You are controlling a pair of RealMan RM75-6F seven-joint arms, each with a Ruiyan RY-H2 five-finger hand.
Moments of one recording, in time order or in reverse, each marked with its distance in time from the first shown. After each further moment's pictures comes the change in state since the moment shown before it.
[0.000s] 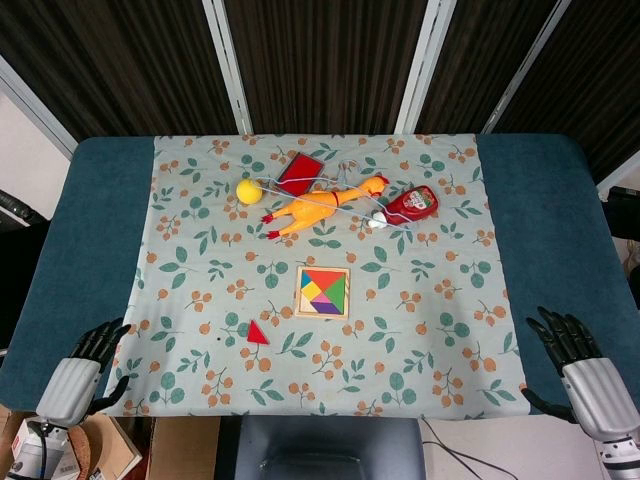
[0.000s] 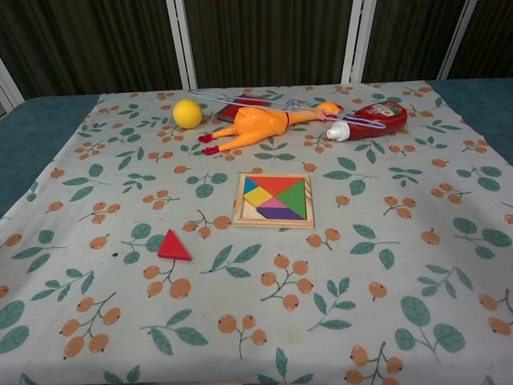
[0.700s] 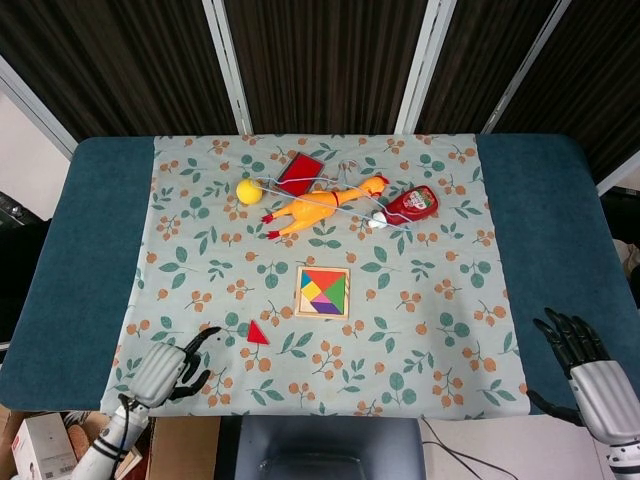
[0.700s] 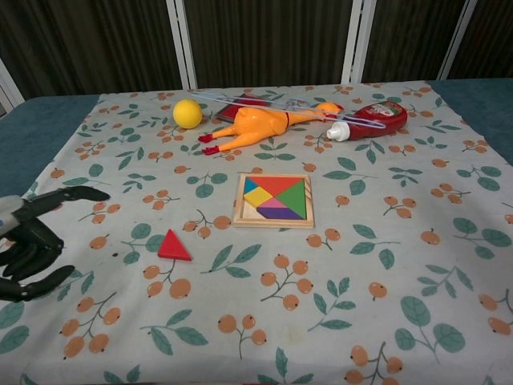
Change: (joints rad) left arm -0.160 -0.250 -0.053 0.051 0.058 -0.163 -0.052; right arm -0.011 0.009 -0.003 0.010 0.000 0.021 0.042
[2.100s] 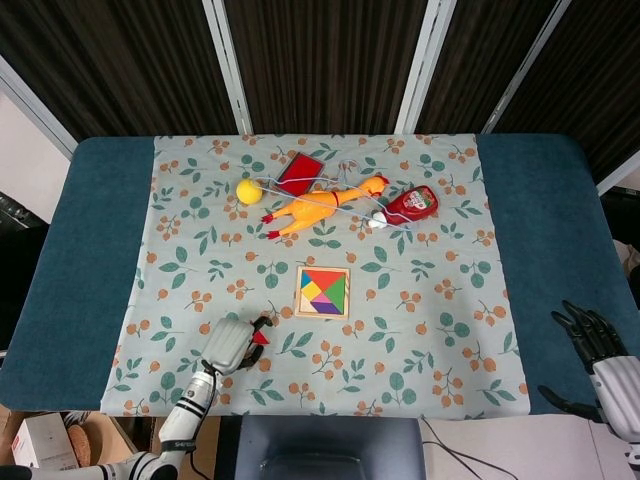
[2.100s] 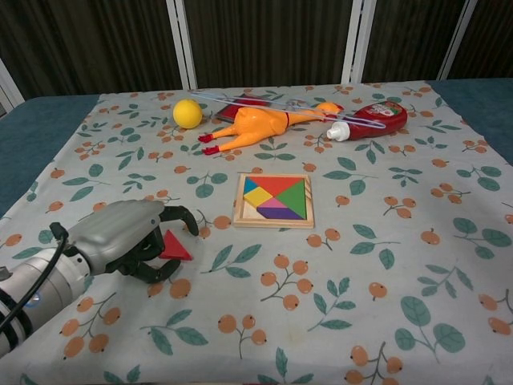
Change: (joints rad) left arm -0.211 -0.313 -0.140 0.064 -0.413 -0.199 0.531; right arm 0.005 0.038 0.010 0.036 0.007 0.032 0.177
